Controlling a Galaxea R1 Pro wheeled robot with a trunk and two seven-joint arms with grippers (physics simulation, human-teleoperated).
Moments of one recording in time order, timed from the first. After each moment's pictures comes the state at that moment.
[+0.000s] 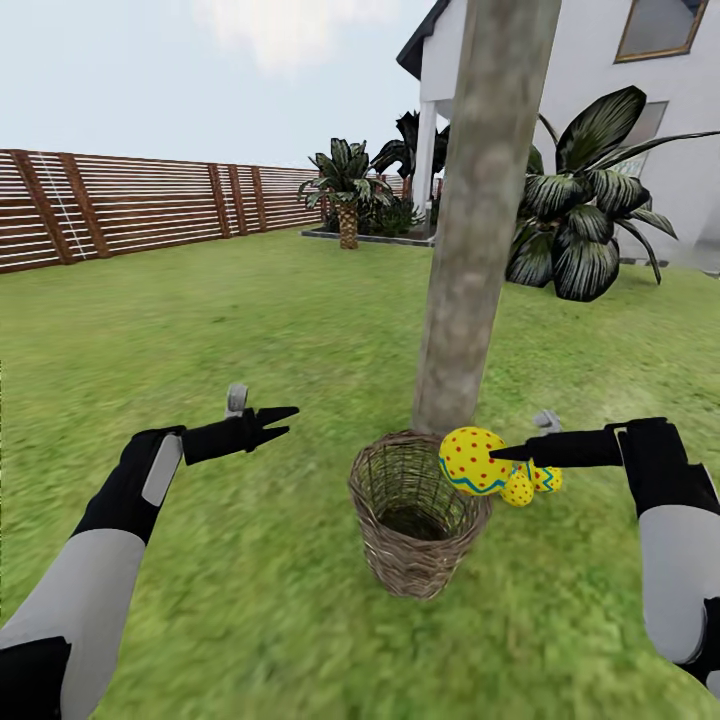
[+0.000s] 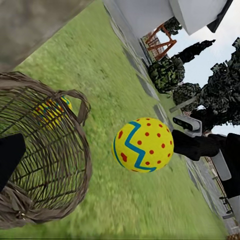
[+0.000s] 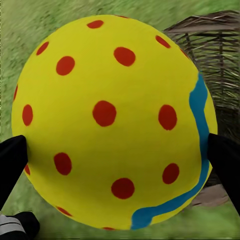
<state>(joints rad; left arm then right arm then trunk) -0.88 0.11 0.16 -0.88 0.38 0.97 -0.96 -0.98 -0.26 -0.43 -0.81 0.71 0.71 1.56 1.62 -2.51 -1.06</state>
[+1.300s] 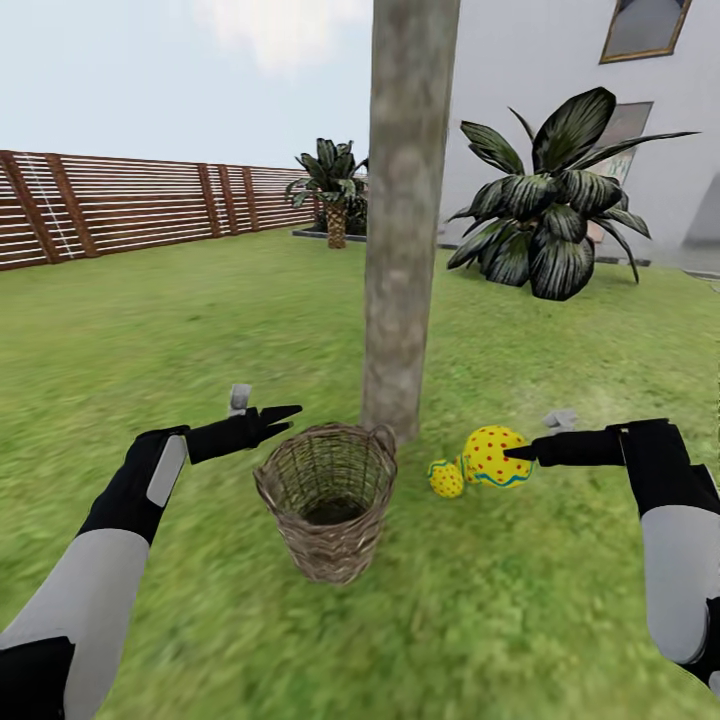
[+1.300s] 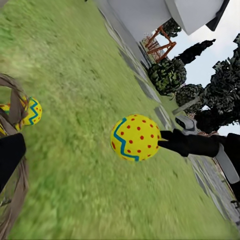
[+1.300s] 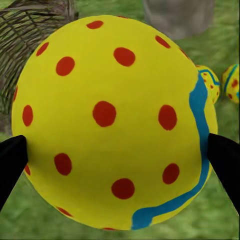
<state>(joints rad) -0.88 0.10 0.16 -0.88 0.38 0.90 -0.95 -0.98 -0.26 -0.43 -0.80 0.71 0.64 1.23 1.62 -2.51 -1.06</state>
